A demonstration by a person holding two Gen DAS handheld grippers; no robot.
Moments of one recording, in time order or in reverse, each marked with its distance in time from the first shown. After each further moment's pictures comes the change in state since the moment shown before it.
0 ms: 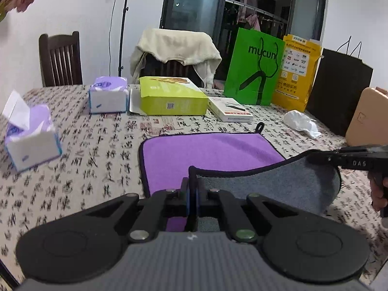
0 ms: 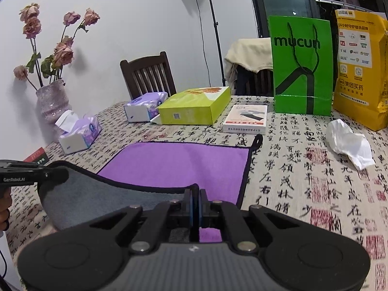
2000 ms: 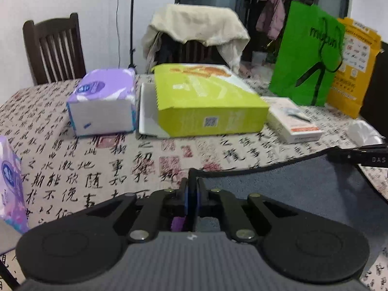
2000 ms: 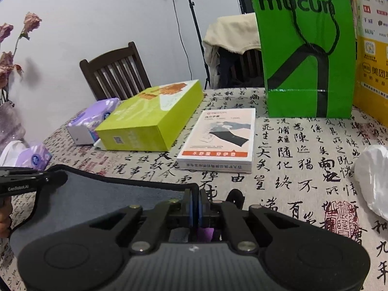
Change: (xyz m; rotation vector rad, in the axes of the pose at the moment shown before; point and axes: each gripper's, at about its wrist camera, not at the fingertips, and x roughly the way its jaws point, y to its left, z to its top) left arm 0.180 0.057 0.084 -0.008 0.125 0.102; right arm 0.165 -0.082 0.080 0.107 0.094 -0.036
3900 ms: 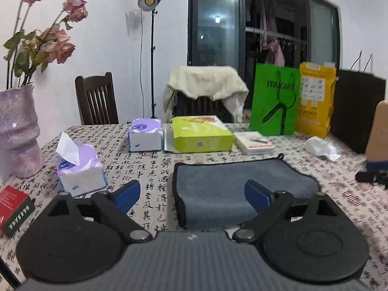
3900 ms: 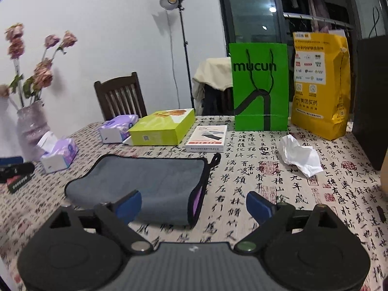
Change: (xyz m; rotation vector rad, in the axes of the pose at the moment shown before) left arm -0.246 -0.057 -0.115 0.013 -0.315 0.078; right arm -0.229 0.061 -0.124 -0.086 -0.212 -0.114
